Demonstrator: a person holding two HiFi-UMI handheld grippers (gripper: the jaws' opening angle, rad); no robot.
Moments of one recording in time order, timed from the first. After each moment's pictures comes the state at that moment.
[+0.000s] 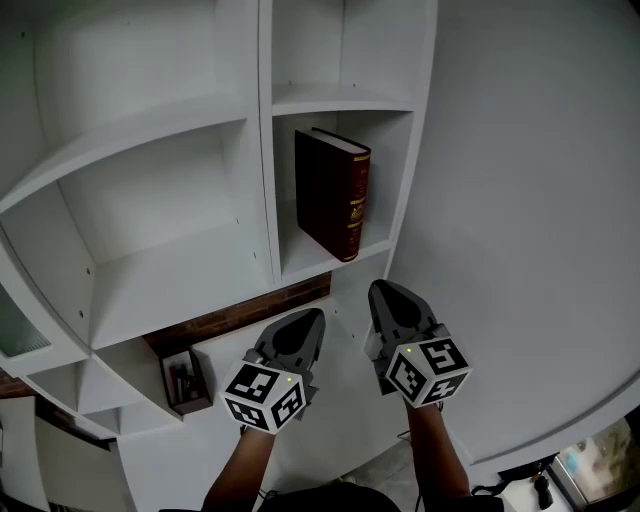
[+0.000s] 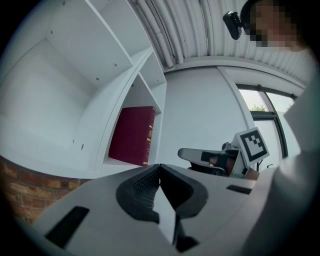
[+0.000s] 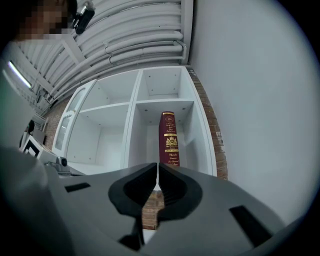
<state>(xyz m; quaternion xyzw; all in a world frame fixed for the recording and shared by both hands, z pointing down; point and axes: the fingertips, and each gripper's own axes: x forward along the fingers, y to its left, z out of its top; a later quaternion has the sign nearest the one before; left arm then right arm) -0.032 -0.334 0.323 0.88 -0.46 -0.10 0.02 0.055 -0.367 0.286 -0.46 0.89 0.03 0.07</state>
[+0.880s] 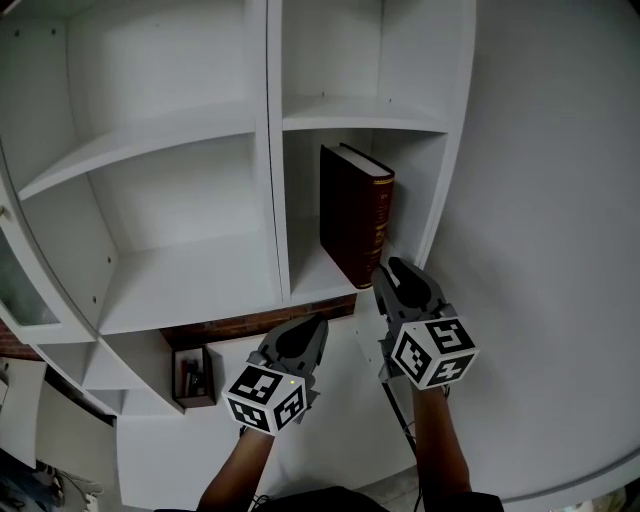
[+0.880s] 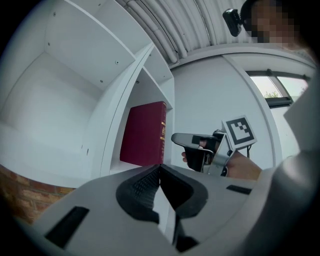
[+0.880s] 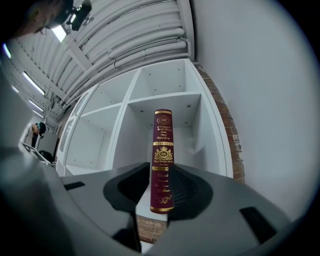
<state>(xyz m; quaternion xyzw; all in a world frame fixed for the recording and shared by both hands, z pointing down) -0.035 -0.377 0.323 0.84 -0.53 -0.08 0.01 0.042 -0.445 0.248 -0.38 0.92 0.06 0.08</state>
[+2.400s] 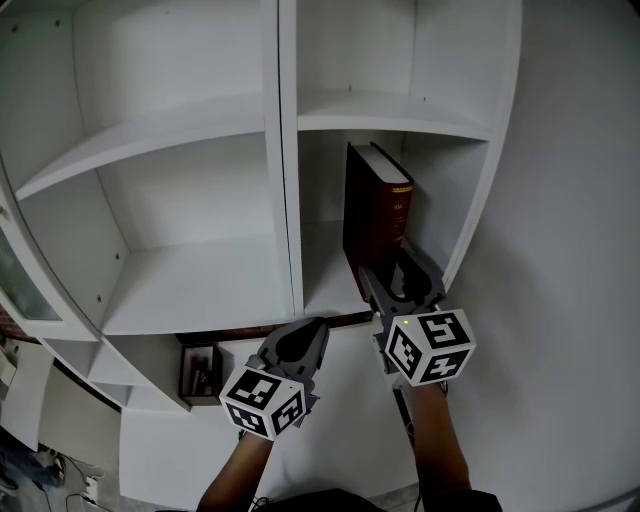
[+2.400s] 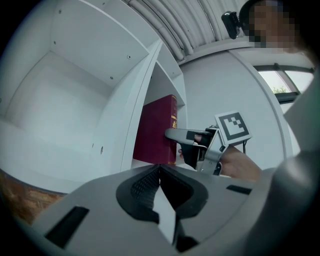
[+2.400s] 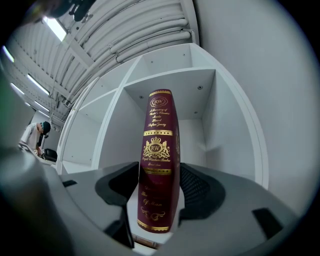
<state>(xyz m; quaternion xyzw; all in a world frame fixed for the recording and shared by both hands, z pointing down) -0.065 -0.405 0.331 0.82 -0.57 -0.08 0.01 -0.008 -0.490 0.248 -0.35 0.93 0.06 0.06</state>
